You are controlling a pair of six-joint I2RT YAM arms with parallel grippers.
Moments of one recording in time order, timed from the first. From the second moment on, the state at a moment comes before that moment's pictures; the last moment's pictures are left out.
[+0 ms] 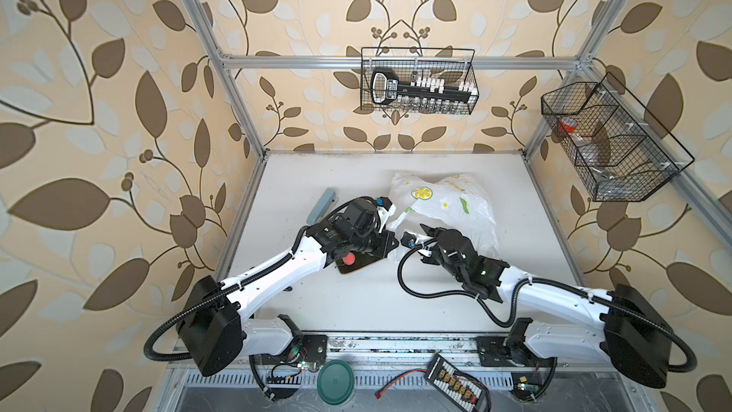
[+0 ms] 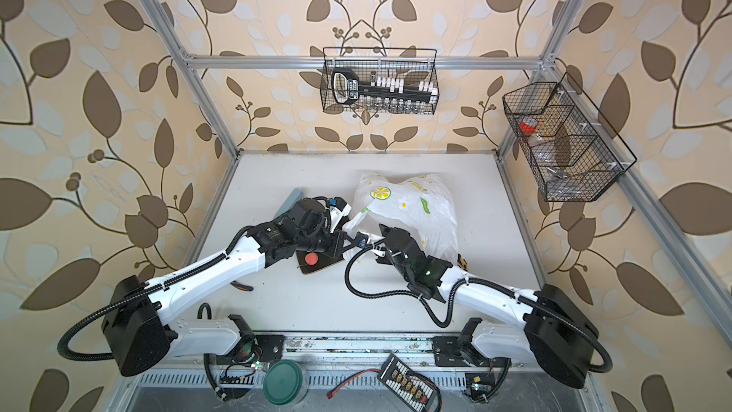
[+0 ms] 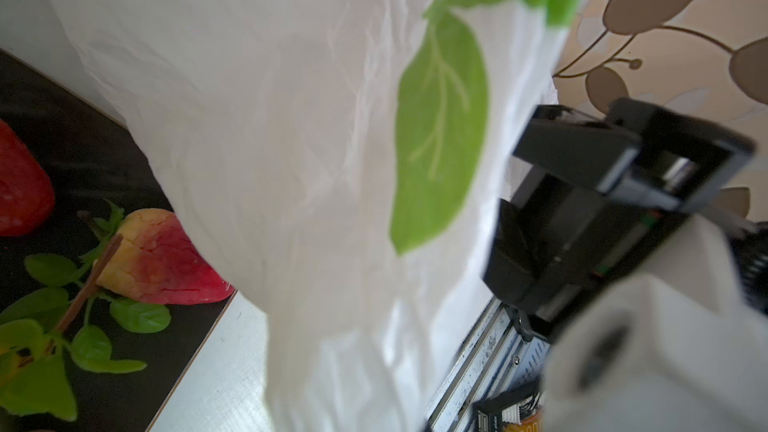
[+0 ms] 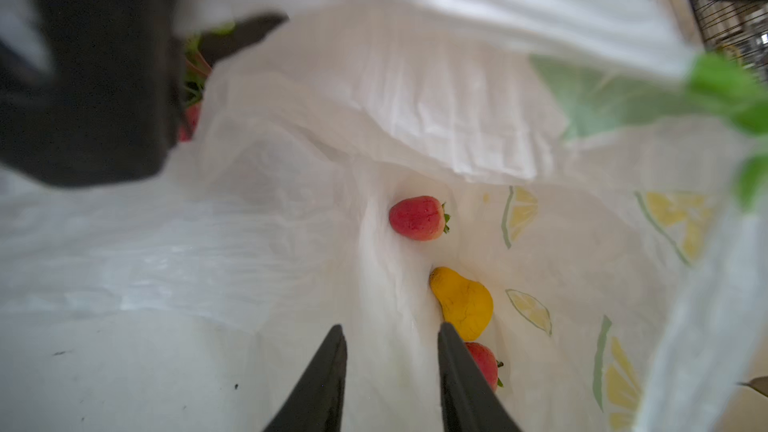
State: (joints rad) left arm -0.71 1.28 0.96 -0.42 0.37 -0.45; right arm 0.83 1.25 0.59 0.18 0.41 -0.74
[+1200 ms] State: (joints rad) left arm -0.73 1.29 0.98 -0.40 0.38 -0.51; right arm 0.47 1.83 1.09 0.00 0.12 0.56
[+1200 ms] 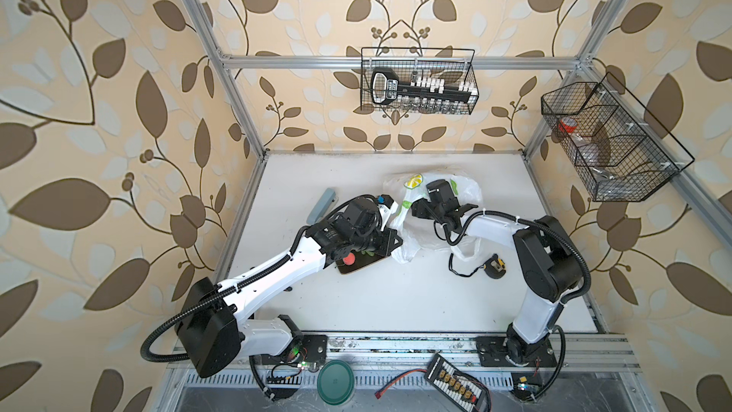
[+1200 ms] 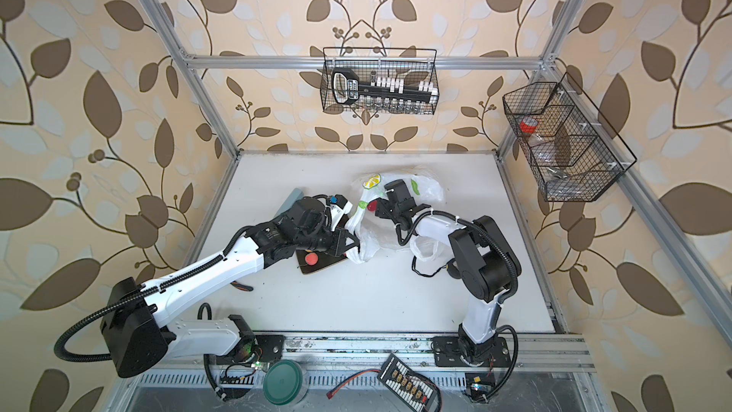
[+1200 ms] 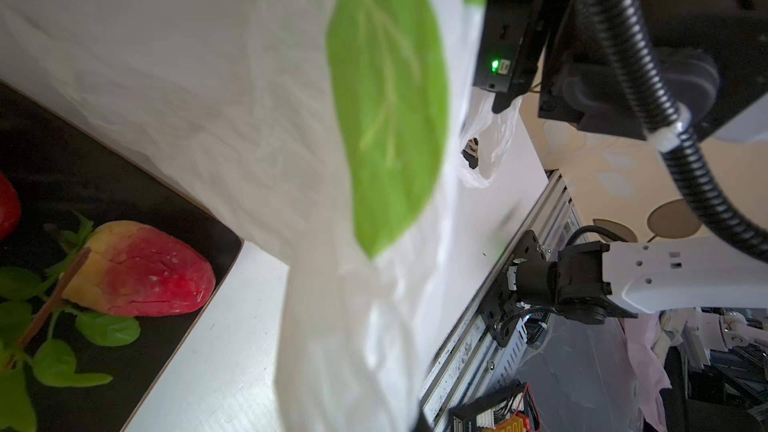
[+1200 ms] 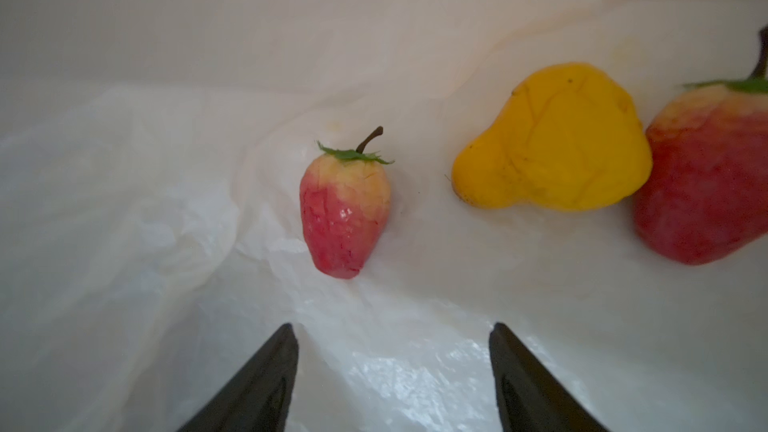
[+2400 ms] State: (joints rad) left arm -0.75 1.37 1.04 -0.41 0.39 -0.52; right arm 0.46 2.12 1.28 0.16 0.07 0.68
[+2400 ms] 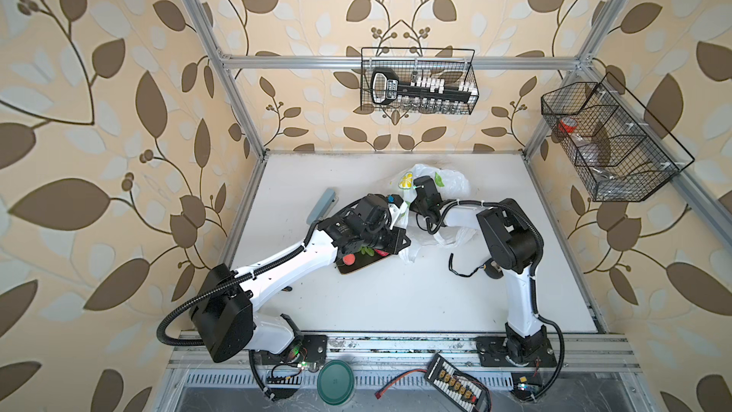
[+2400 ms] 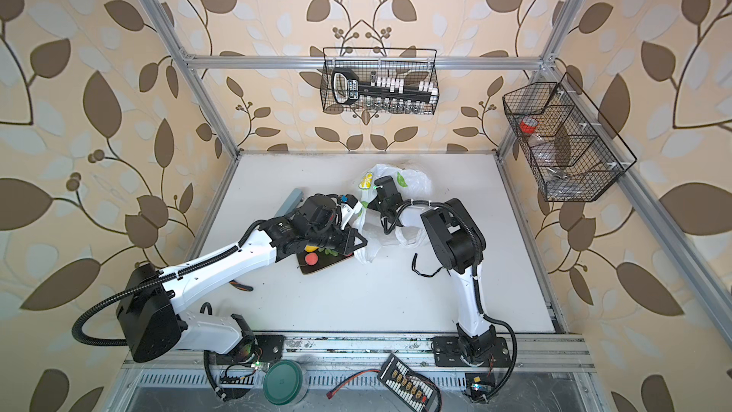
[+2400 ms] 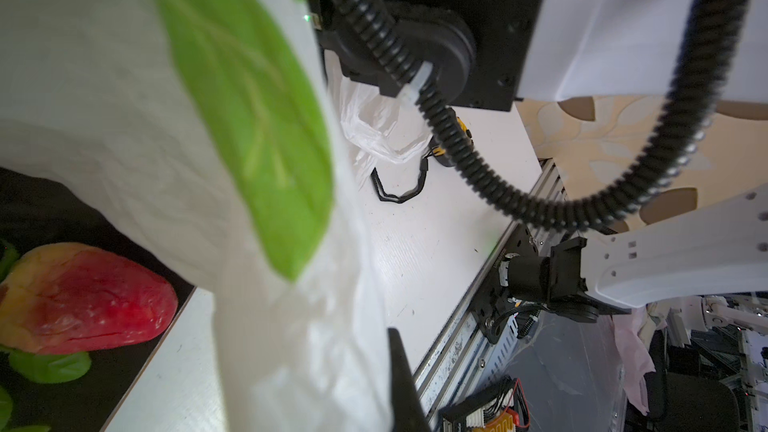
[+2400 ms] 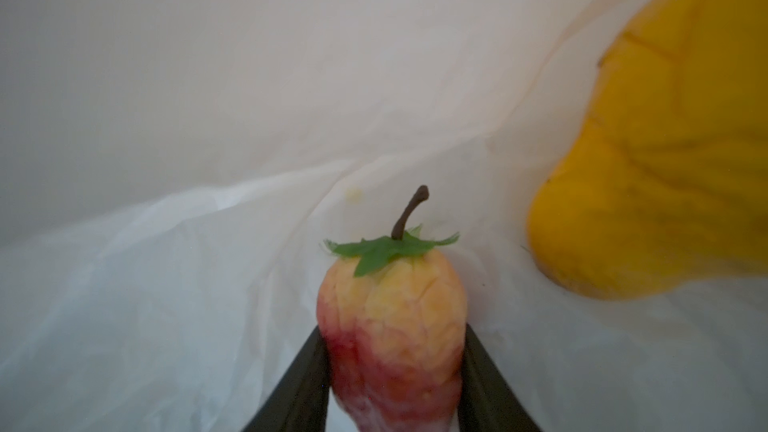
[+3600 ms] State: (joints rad) left arm -0.73 1.49 1.18 -0.45 0.19 -0.61; right arm 0.43 1.21 0.71 -0.15 -0.33 -0.07
